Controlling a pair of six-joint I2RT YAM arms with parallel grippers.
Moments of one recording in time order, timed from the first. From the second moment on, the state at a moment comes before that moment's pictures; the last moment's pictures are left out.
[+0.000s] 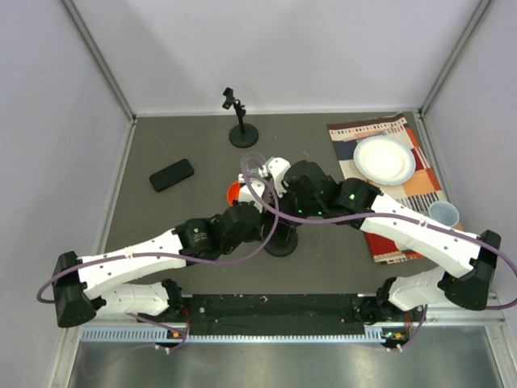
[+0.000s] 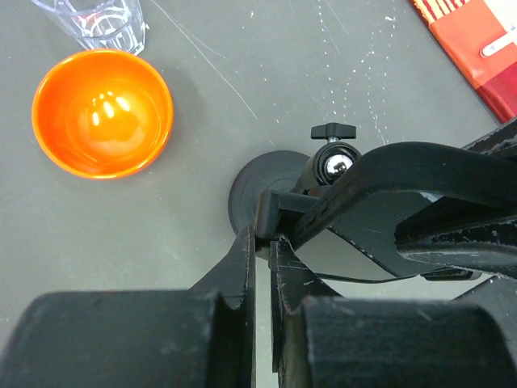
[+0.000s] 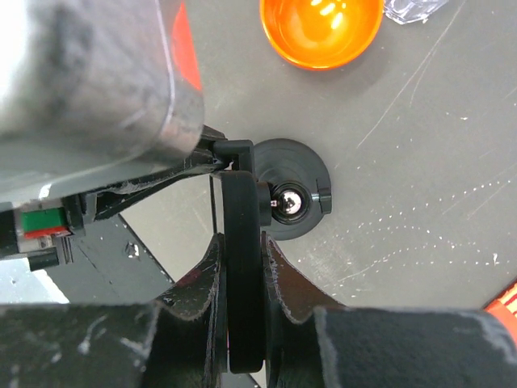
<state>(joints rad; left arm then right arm) -1.12 1.11 0.91 -0.40 -0.49 -0.50 1.01 1.34 1.35 -0.81 0.09 0.10</state>
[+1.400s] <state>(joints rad) -1.12 0.94 0.75 -0.32 -0.46 -0.50 0.98 1.37 1.38 -0.83 -0.05 0.07</state>
